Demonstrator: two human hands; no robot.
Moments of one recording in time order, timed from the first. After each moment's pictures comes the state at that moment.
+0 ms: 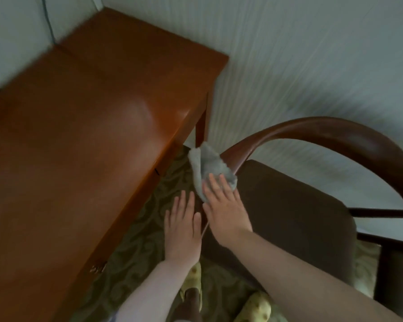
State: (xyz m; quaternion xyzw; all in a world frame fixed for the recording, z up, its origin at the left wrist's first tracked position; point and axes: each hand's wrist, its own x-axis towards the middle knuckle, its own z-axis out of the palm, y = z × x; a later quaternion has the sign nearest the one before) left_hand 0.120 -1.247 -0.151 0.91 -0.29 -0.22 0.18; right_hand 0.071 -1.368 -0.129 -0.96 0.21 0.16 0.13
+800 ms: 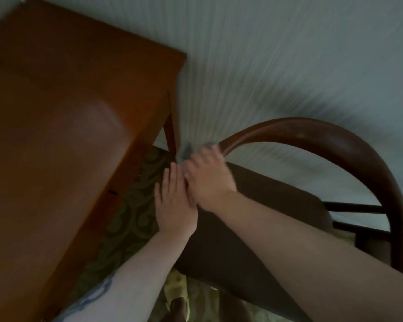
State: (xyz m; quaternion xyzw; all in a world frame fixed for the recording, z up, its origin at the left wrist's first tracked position) left_hand 0.154 -1.364 -0.163 0.93 -0.34 -0.14 0.09; right_hand 0.125 -1.473 -0.115 -0.97 0.20 0.11 0.03
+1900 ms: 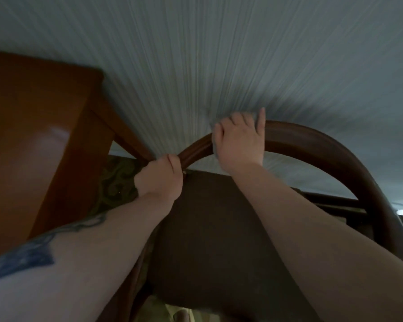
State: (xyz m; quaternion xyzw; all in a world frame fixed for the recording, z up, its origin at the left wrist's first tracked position) left_hand 0.171 -1.534 -0.135 0.92 -0.36 -0.16 0.03; right_hand 0.070 -1.652 -0.112 -0.87 0.49 -0.03 0.02
